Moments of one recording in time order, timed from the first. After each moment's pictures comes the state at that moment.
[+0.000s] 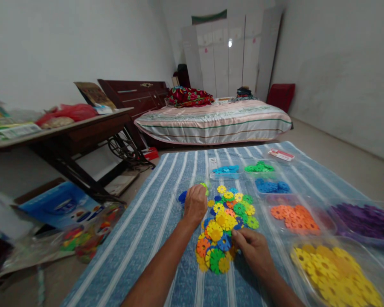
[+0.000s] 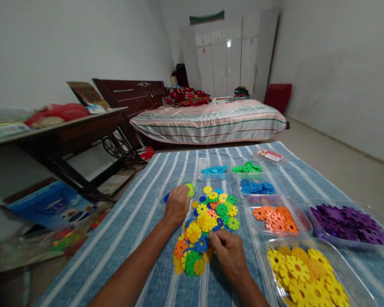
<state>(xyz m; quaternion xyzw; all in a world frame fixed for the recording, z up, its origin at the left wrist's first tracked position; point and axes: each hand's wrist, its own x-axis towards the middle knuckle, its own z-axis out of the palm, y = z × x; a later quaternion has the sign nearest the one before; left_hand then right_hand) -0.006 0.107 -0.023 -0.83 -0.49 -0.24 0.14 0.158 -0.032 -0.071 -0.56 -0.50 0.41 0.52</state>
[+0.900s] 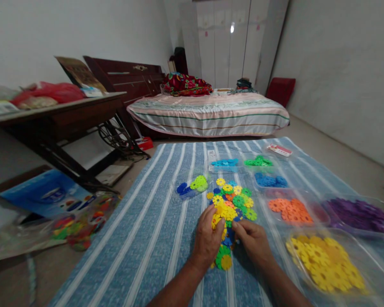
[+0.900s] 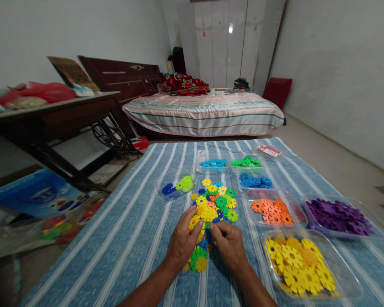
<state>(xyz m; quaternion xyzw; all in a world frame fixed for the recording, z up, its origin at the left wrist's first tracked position) 0.013 0.005 -0.071 -0.72 -0.52 -0.42 -0.20 0.164 -0.034 -0.069 -0.56 -0.52 0.39 0.52</state>
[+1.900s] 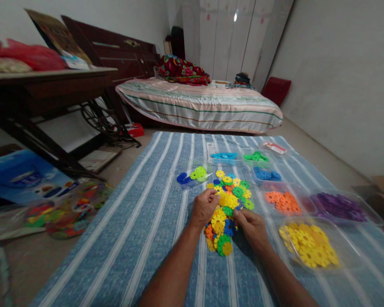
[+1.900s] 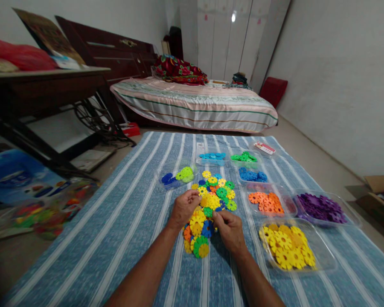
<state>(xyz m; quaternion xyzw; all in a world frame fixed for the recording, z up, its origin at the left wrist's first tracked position) 0.013 0.052 -0.063 -0.64 -0.49 -0.44 -0.40 0.162 -0.037 -0.058 -0.60 -0.51 0.34 0.52</state>
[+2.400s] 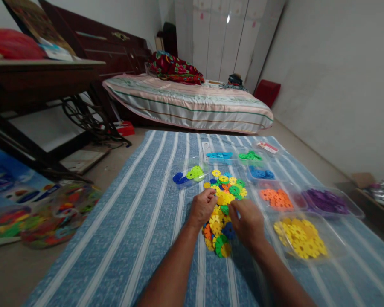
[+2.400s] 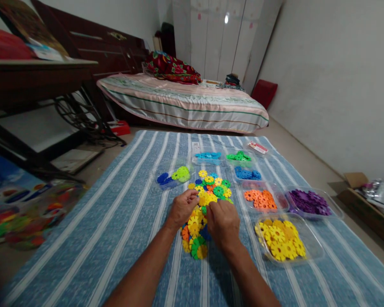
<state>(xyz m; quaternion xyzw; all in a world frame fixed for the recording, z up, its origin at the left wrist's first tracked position) 0.012 0.055 -0.063 -0.67 -0.48 -0.41 -0.39 0.148 -0.029 -0.036 -0.63 -0.68 -0.09 0.36</state>
